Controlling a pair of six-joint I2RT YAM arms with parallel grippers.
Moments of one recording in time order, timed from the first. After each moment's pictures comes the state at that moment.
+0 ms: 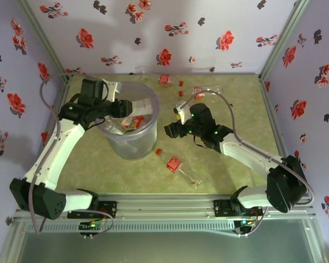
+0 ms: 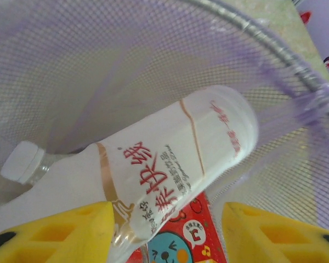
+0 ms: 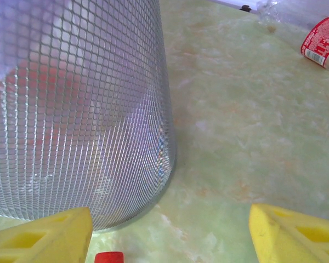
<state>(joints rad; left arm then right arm) -0.35 1.31 1.36 -0.80 0.25 -0.22 0.67 1.34 0.91 -0.10 -0.20 0.06</state>
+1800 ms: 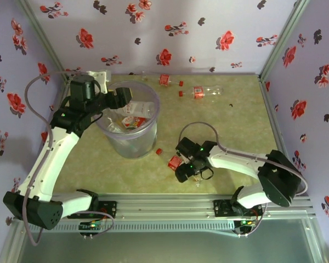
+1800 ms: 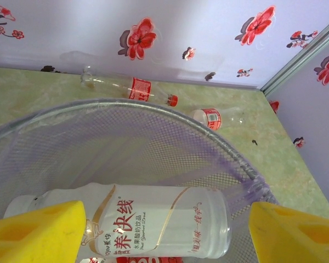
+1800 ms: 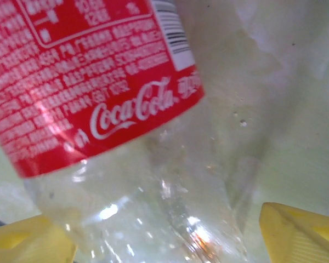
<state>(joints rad) -0.35 1.20 1.36 -0.60 0.19 -0.36 0.92 1.42 0.77 -0.74 -0.08 0.37</state>
